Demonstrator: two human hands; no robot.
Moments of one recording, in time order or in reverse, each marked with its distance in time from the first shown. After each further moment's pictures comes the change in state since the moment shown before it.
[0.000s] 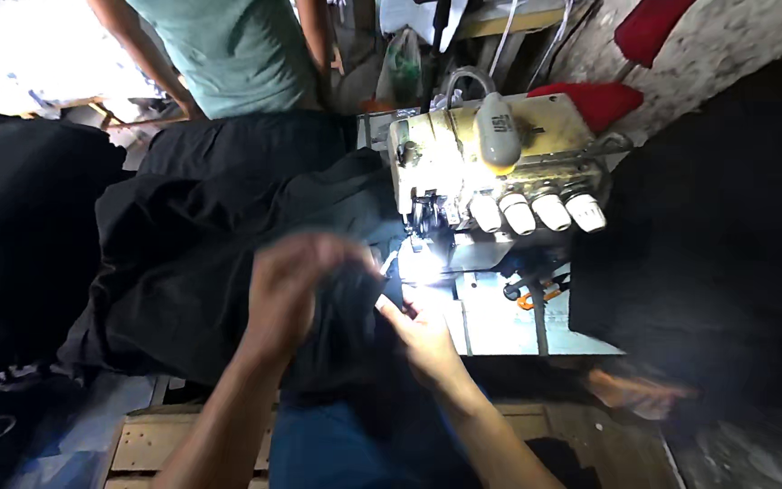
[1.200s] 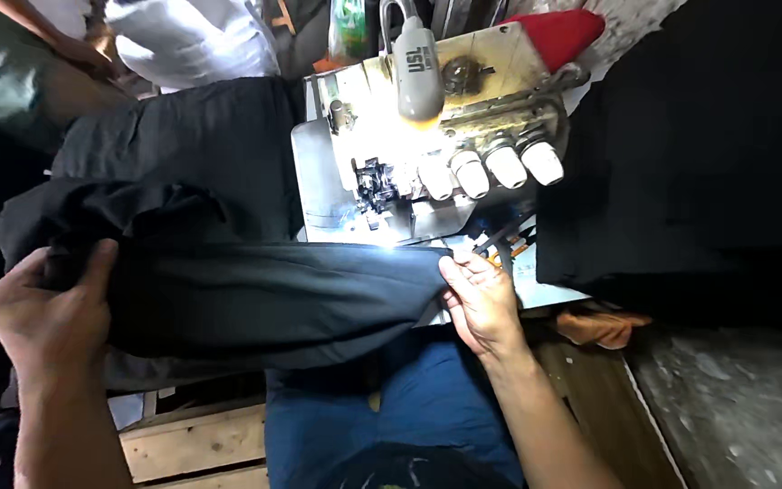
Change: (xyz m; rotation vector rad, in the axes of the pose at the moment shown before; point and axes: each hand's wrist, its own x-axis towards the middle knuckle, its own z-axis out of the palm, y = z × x) left_hand -0.031 -0.025 -0.157 0.860 0.574 -0.231; right_hand -0.003 0.001 -0.092 0.296 0.355 -0.110
